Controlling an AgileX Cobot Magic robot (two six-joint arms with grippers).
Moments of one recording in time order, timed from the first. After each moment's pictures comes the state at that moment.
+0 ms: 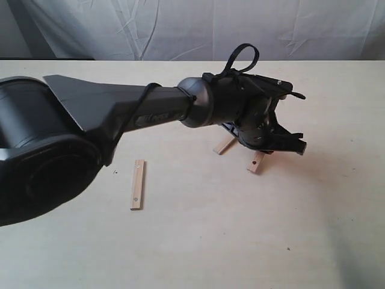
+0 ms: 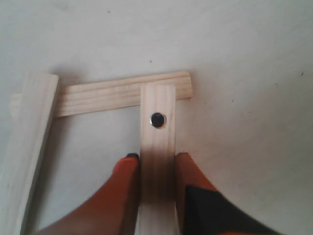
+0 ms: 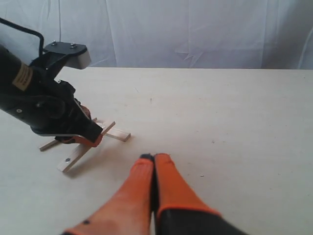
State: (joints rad) left arm -0.75 2.39 -1.89 0.10 0.58 -0.42; right arm 0.12 0.01 0.00 0.02 0.31 0.03
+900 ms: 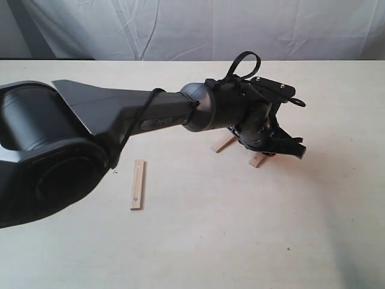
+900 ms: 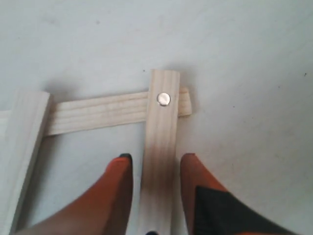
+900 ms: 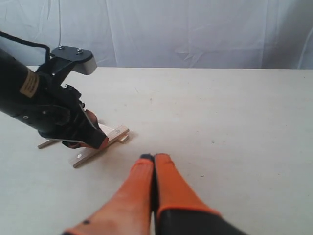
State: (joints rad) left arm -0.75 2.42 -1.90 0.13 0.54 -0.38; right arm 0.12 0.01 0.00 0.02 0.31 0.03
